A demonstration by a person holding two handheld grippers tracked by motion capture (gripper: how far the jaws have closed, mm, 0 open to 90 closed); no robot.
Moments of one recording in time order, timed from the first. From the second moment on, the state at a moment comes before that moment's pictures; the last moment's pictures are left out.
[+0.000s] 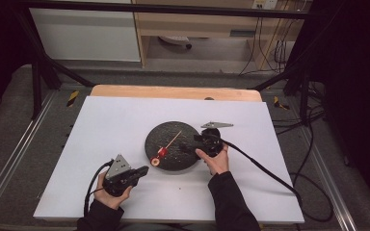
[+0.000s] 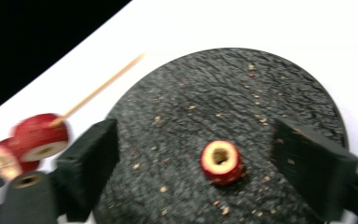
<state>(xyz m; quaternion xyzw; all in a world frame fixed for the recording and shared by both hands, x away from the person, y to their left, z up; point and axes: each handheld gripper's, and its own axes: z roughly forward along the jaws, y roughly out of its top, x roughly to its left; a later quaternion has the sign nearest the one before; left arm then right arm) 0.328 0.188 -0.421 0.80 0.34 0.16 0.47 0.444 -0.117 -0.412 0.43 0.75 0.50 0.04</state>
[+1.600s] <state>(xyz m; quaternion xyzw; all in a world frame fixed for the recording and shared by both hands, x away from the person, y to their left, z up) 0.323 0.157 -0.425 0.81 0.31 0.15 0.47 0.408 -0.100 -0.419 0.37 0.76 0.54 -0.05</state>
